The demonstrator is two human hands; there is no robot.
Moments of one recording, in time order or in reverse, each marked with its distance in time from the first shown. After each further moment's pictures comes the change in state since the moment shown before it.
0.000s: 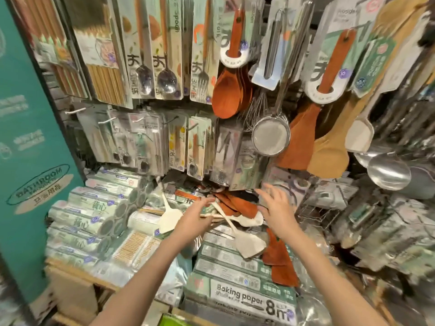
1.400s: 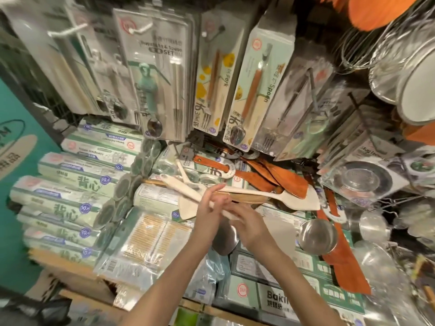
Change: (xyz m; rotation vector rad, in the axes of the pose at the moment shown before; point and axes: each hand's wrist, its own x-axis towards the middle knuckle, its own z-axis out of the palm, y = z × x) left_hand 0.053 -0.150 0.015 -0.768 0.088 -0.304; right_hand 0.052 -0.119 0.194 0.603 -0.278 0.081
